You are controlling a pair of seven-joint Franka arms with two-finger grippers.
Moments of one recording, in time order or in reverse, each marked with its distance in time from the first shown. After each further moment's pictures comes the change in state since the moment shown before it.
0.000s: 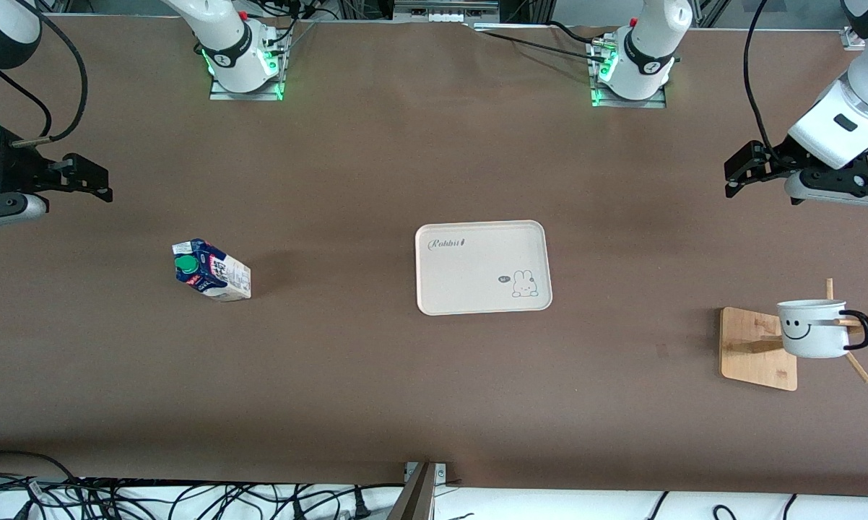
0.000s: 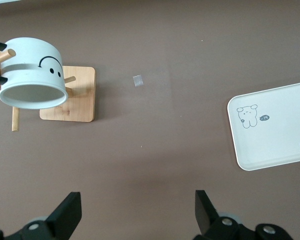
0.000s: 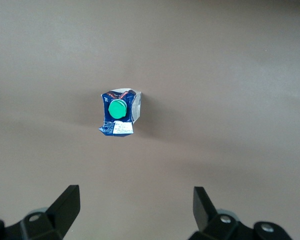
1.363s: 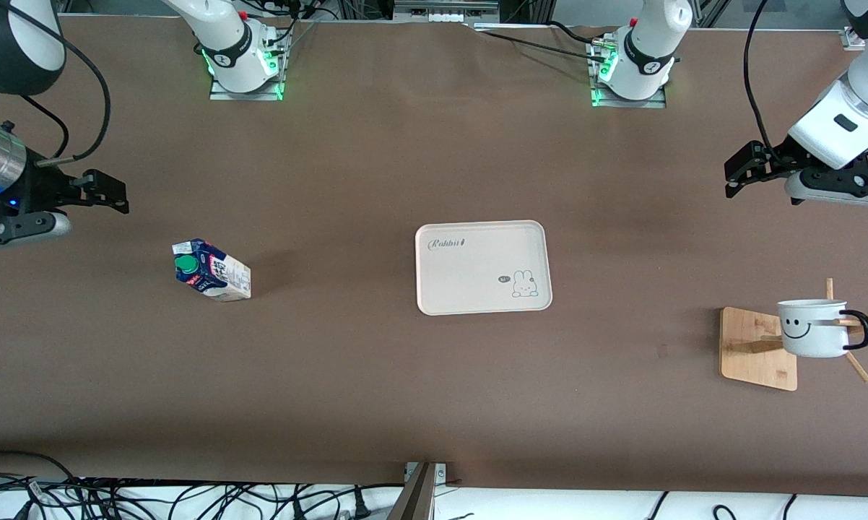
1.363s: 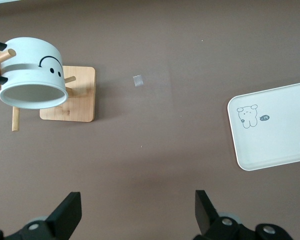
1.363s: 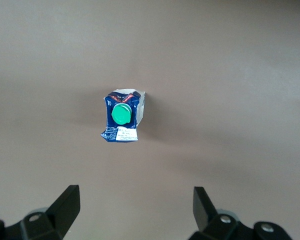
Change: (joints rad) left arm 0.000 0.000 0.001 0.000 0.000 0.000 0.000; right arm 0.012 0.076 0.008 0.020 0.000 0.007 -0.017
